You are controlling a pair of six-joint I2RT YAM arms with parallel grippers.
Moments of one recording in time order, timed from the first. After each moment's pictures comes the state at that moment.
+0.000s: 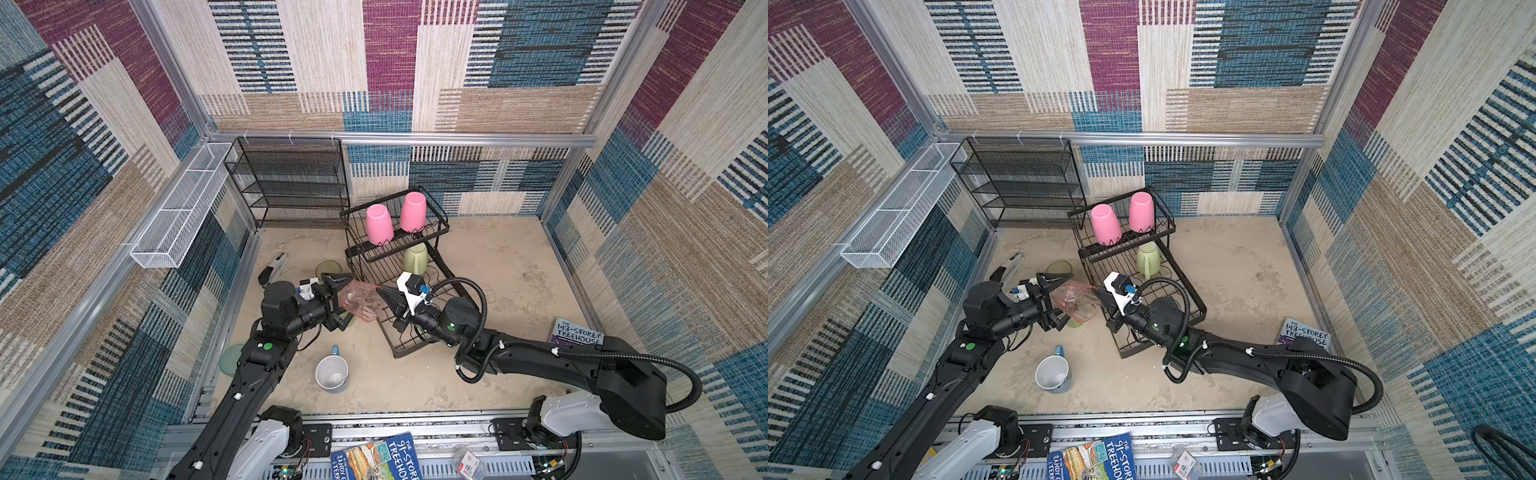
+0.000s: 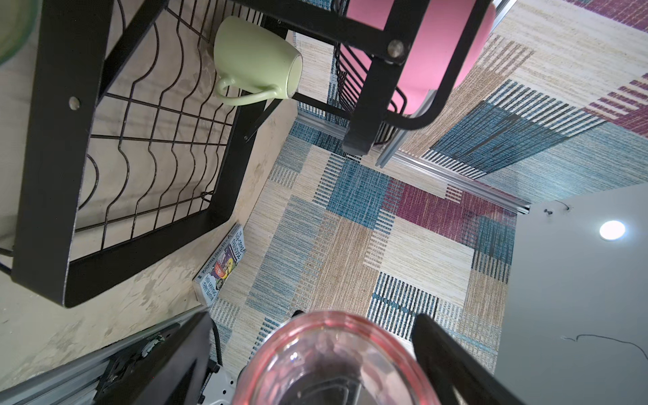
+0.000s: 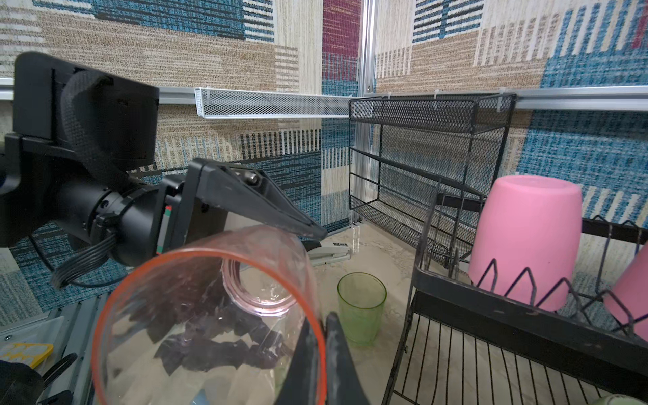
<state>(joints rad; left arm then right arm) -0.23 0.85 0.64 -0.04 0.66 -1.70 1.00 1.40 0.75 0.76 0.01 0.00</state>
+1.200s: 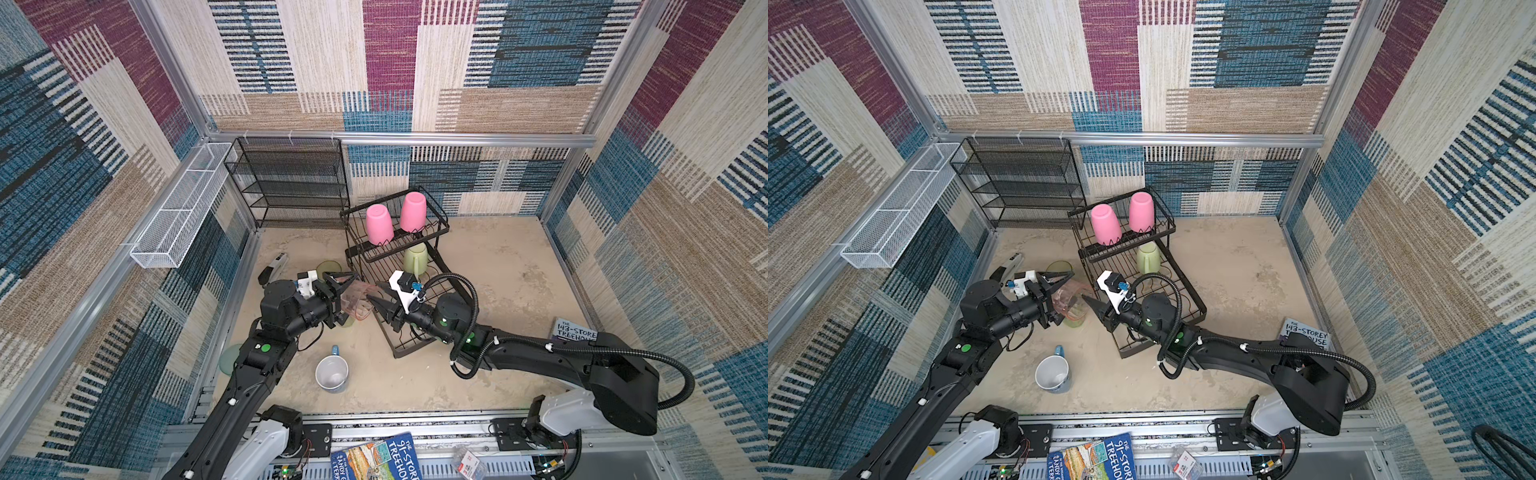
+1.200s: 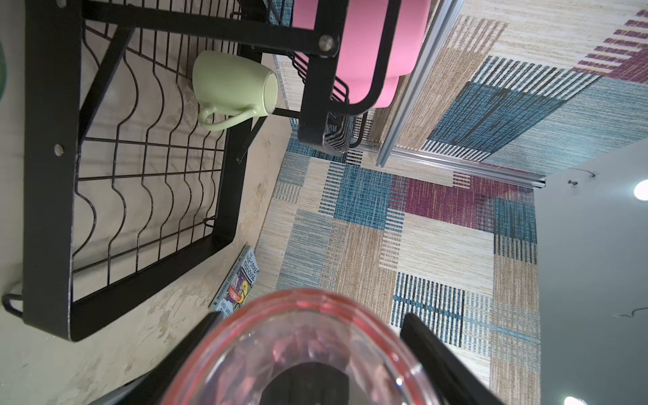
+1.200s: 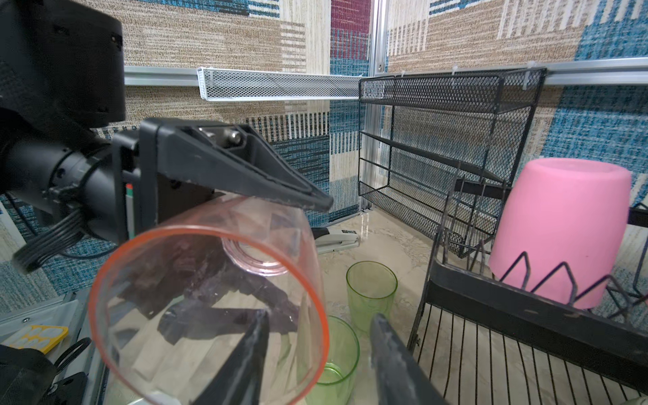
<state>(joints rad) -0.28 0.82 0.70 -0.11 0.54 -1.54 1.00 1.43 0.79 0.68 -0.03 0.01</state>
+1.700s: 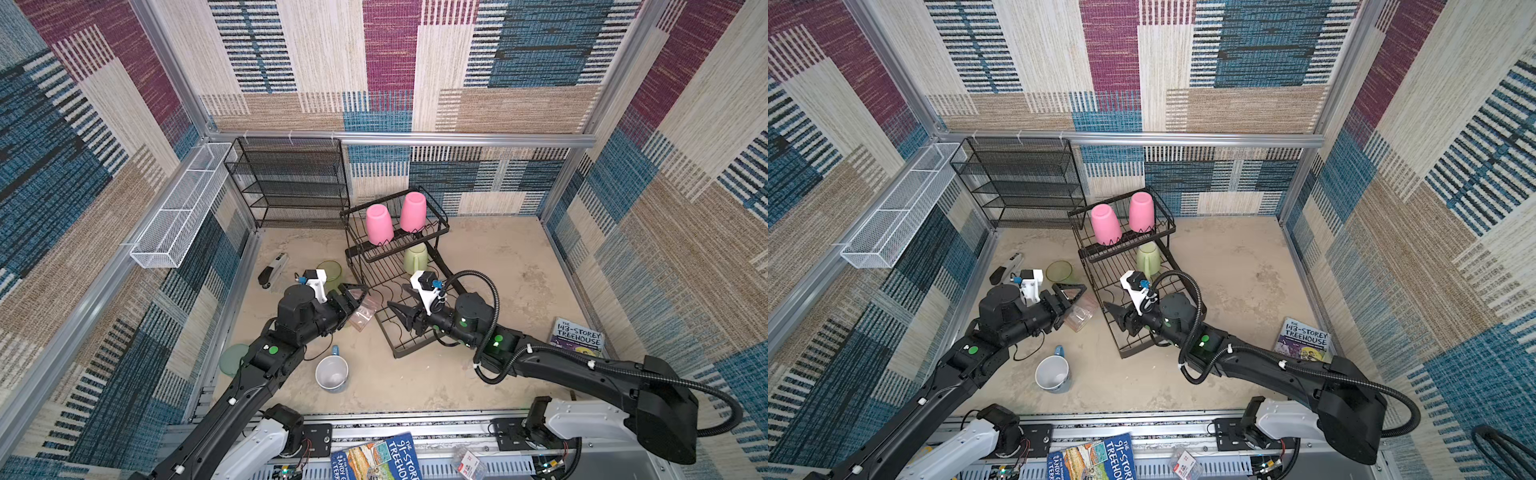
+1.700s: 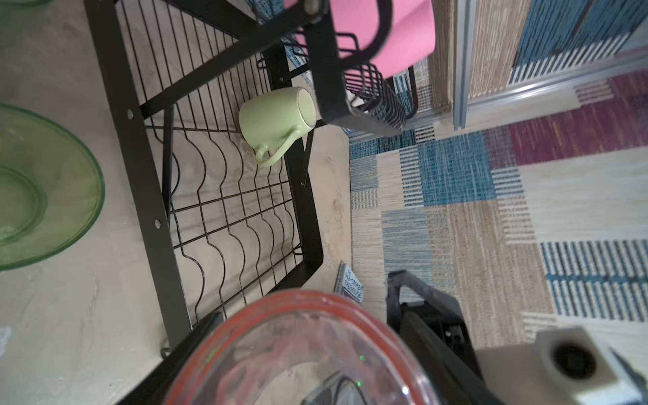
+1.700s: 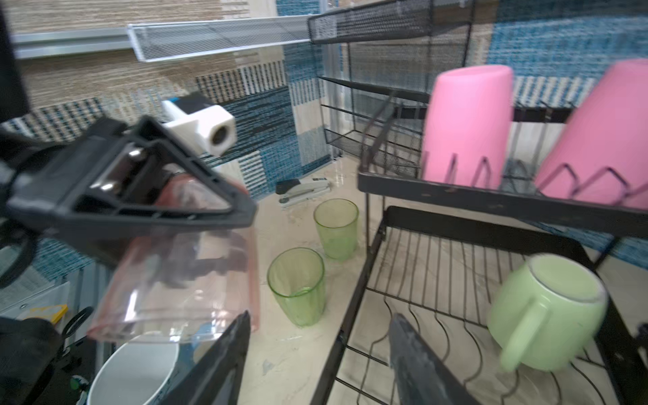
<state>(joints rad) -0.51 0.84 0.71 -0.23 0.23 -1.03 0.89 1.17 0.71 0.33 0.02 0.14</state>
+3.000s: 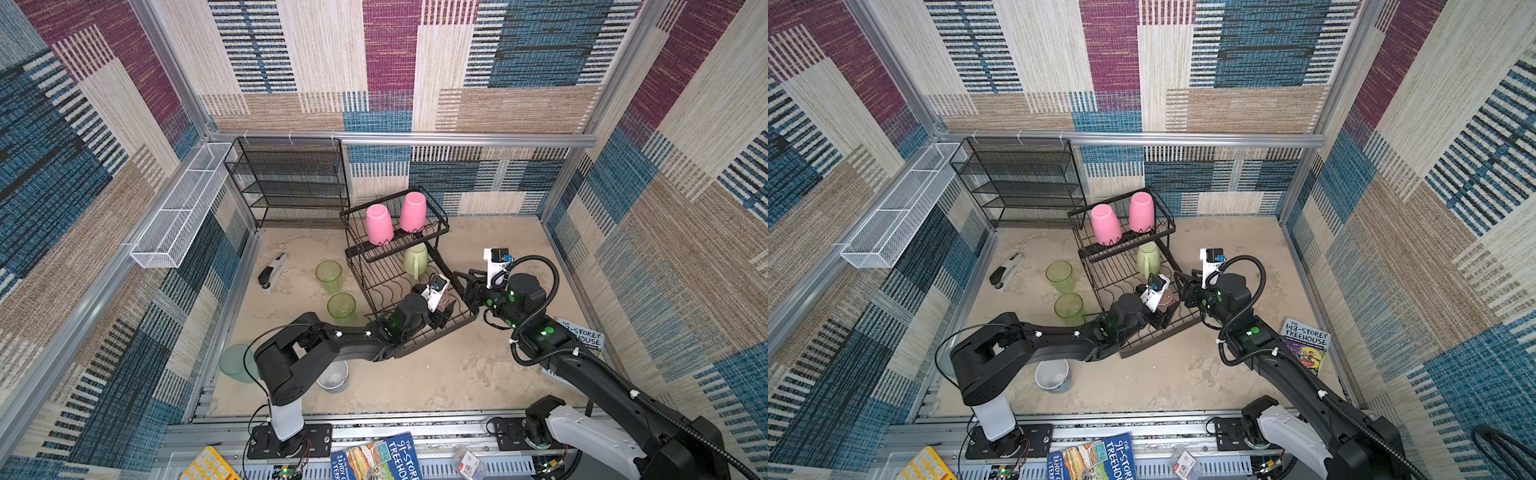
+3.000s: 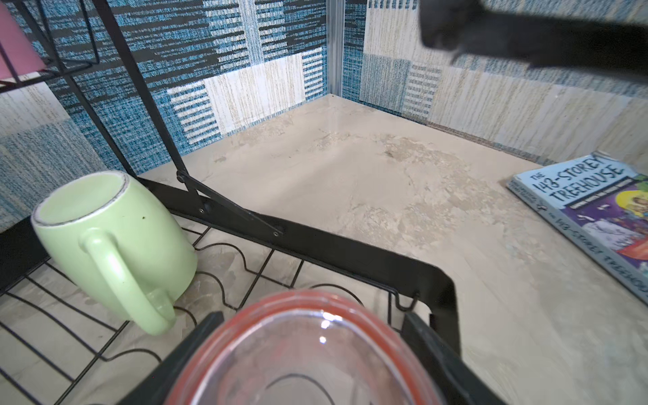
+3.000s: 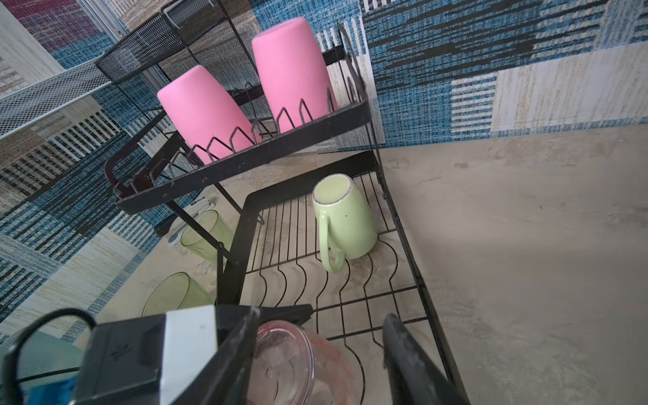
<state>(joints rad) -0.96 1.88 0.93 0.72 -0.23 0.01 0.43 0.96 0.62 0.08 -0.07 0.37</state>
